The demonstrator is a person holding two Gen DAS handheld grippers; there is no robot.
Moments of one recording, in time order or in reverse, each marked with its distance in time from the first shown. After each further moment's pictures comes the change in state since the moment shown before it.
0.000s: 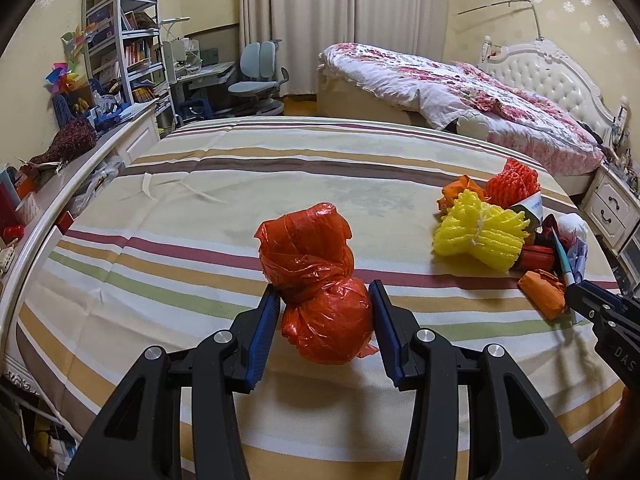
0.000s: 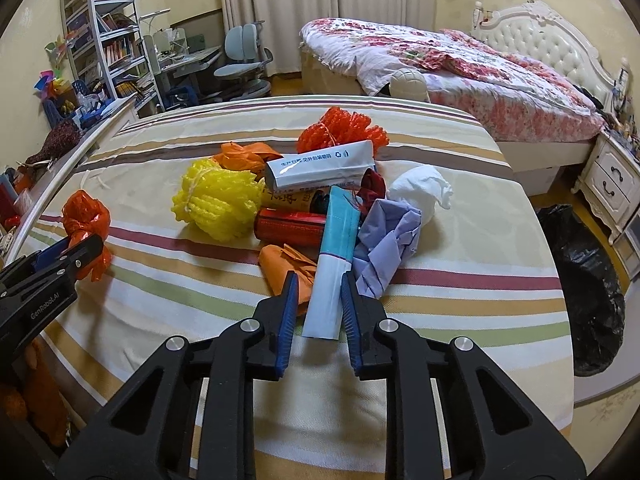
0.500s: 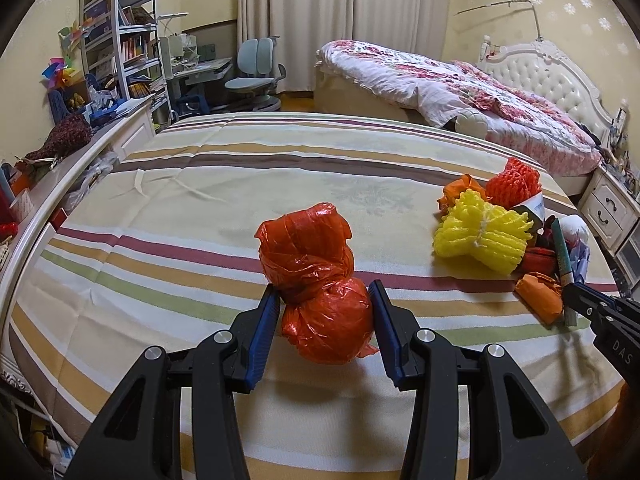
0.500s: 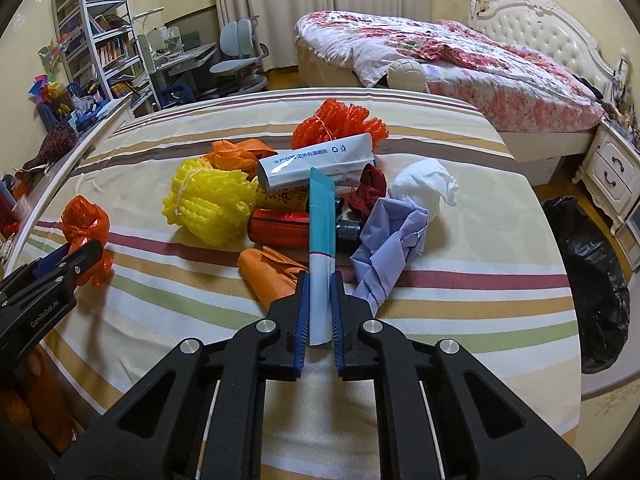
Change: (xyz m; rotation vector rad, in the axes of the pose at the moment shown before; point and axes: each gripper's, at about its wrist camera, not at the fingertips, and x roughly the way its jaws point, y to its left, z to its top) left arm 0.007 0.001 0.000 -0.003 0.011 -0.018; right arm 0.007 -0.003 0.001 0.028 0.020 0.006
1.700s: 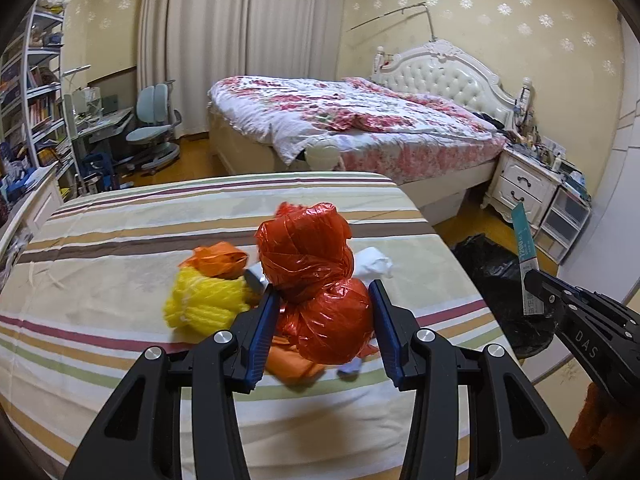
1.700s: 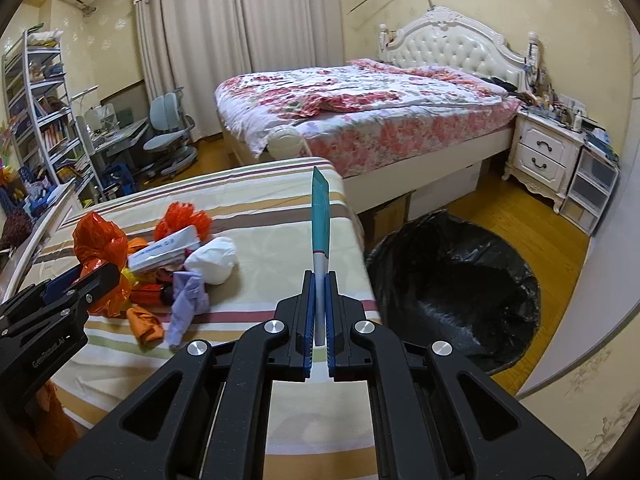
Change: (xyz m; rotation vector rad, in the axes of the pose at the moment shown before) left arm -0.045 -0.175 0.025 0.196 -0.107 -0.304; right arm -0.085 -0.139 -0.005 0.204 -0.217 -0.193
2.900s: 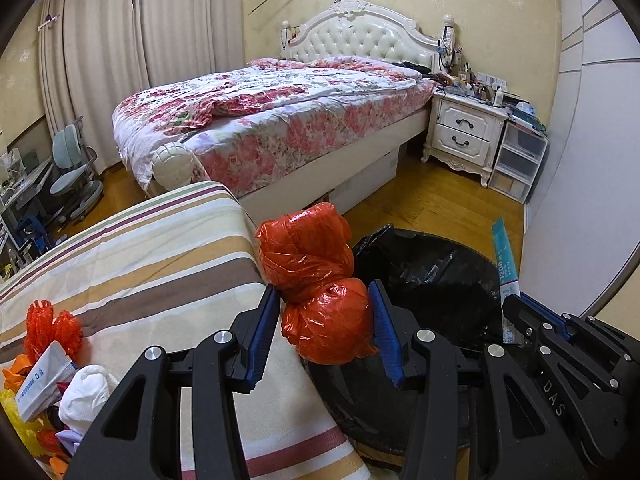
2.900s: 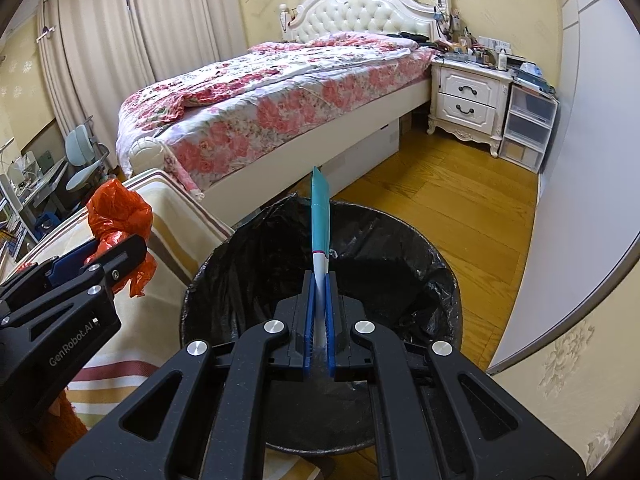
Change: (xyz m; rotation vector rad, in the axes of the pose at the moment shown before) left arm 0.136 -0.182 0.033 0.252 0.080 -0.150; right arm 0.081 -0.163 0.005 0.230 0.061 -0.201
